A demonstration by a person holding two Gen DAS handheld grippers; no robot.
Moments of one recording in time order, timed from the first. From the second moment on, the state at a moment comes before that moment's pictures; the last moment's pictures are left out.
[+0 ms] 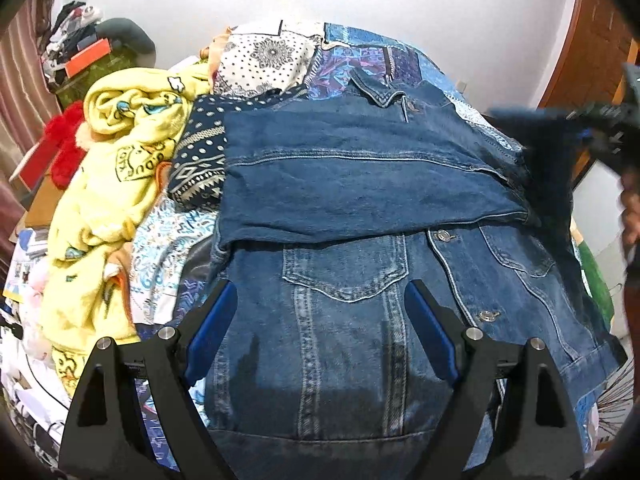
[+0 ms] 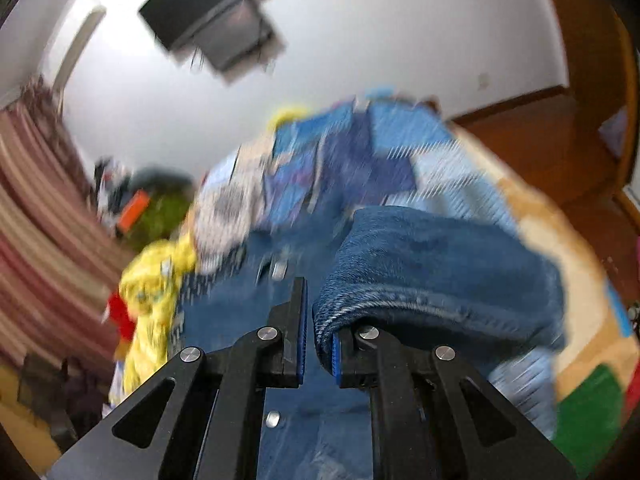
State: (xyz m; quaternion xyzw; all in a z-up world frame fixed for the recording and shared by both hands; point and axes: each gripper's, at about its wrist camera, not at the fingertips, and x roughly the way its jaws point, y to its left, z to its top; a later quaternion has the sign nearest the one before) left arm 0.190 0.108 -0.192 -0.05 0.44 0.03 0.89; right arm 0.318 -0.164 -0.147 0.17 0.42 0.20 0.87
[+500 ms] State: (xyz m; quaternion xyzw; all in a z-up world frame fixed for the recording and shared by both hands) left arm 0.207 0.073 -0.172 -0.01 0.44 0.02 0.90; right arm 0.310 -0.151 -0.229 0.17 0.60 0.27 0.73
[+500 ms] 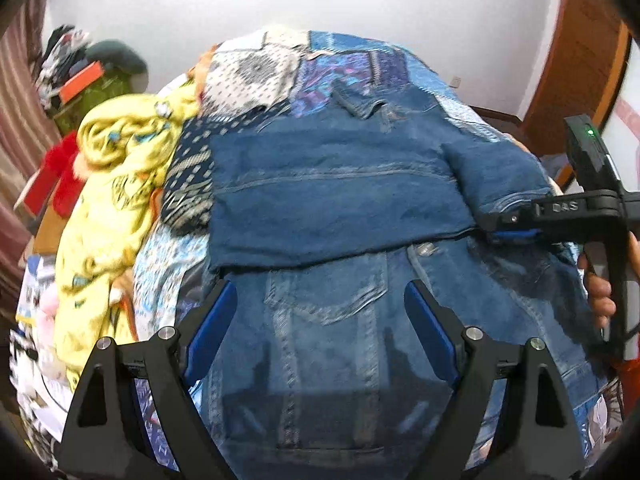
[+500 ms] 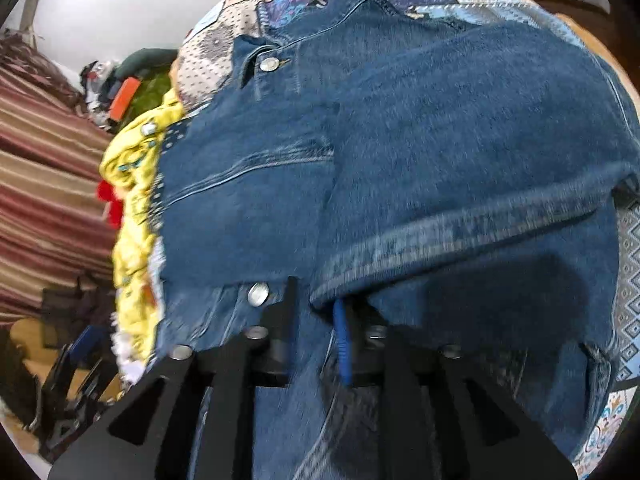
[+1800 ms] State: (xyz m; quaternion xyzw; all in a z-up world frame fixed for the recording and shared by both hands) left arm 0.384 -0.176 -0.237 0.24 0.44 -0.19 0.85; right arm 0.306 -0.266 -0.241 0.02 0.52 0.13 0.84
